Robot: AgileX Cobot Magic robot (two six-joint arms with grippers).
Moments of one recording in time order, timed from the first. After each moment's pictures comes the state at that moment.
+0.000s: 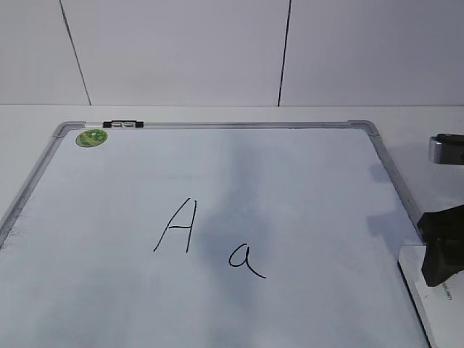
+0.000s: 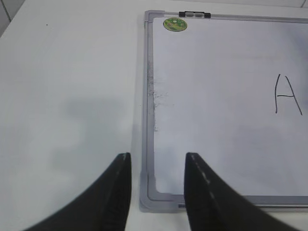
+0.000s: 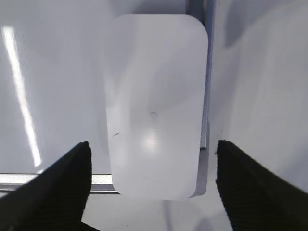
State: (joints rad) left arm -0.05 0.01 -0.51 -0.04 1.11 -0.10; right arm 0.20 1.43 -0.87 0.07 1.06 0.16
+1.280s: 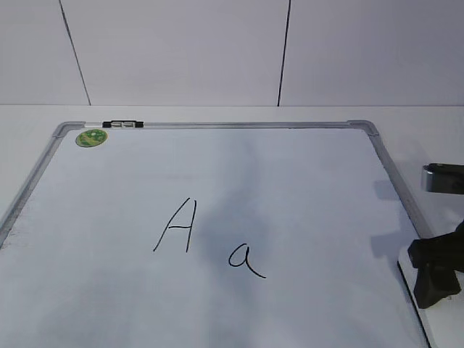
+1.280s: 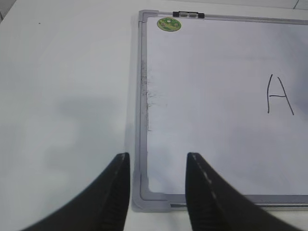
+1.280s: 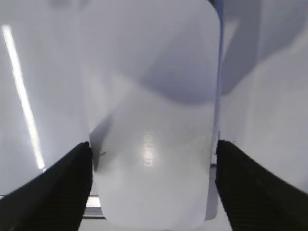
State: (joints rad) left arm -0.05 0.01 -0.51 -0.06 1.11 -0.10; right arm 0.20 1.48 -0.77 0.08 0.92 0.18
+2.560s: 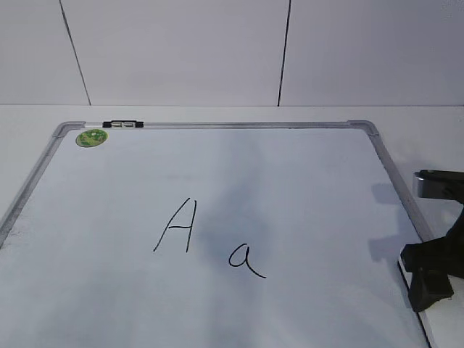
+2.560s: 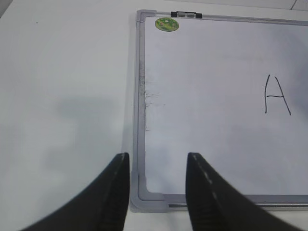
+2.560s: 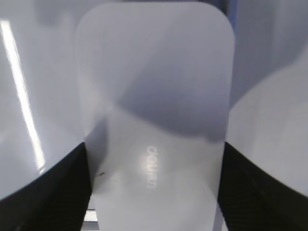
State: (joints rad) left arm -0.05 0.01 -0.51 -0.07 1.11 -0.10; right arm 0.20 1.53 -0.77 0.08 0.89 0.16
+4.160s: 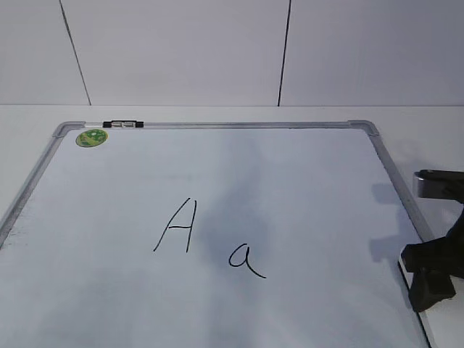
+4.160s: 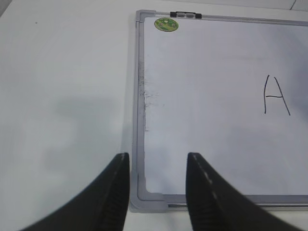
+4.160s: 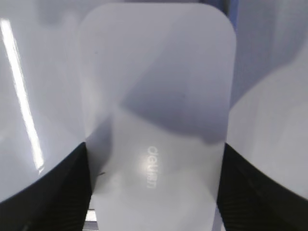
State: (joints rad) left arm -0.05 0.01 -0.51 -0.07 1.11 -0.10; right arm 0.20 1.53 -0.77 0.08 0.90 0.16
